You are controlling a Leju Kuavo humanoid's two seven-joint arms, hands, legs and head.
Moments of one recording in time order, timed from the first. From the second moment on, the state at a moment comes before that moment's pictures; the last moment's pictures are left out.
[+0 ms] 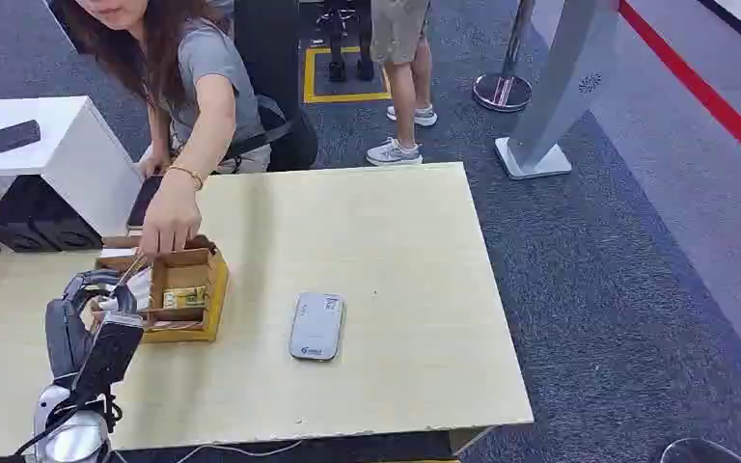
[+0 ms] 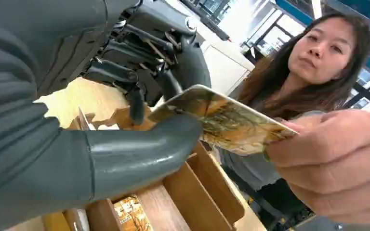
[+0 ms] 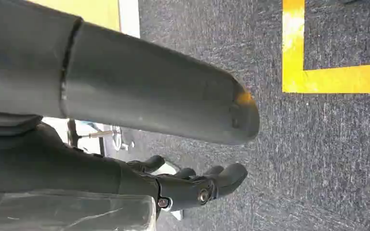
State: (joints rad) left arm -0.07 0.07 0.02 -1.48 -0.37 0.21 -0.36; right arm -0.09 0.12 -1.13 -0.20 1.41 -0.13 0.29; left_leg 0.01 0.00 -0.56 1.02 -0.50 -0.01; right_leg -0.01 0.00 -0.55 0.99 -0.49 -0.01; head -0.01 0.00
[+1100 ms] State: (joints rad) left arm -0.09 0.06 -0.09 -1.40 -0.96 0.51 -0.28; right arm -0.09 0.12 -1.09 -0.20 1.46 -0.12 0.29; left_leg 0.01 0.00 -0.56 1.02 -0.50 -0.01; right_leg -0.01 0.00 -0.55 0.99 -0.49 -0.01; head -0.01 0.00
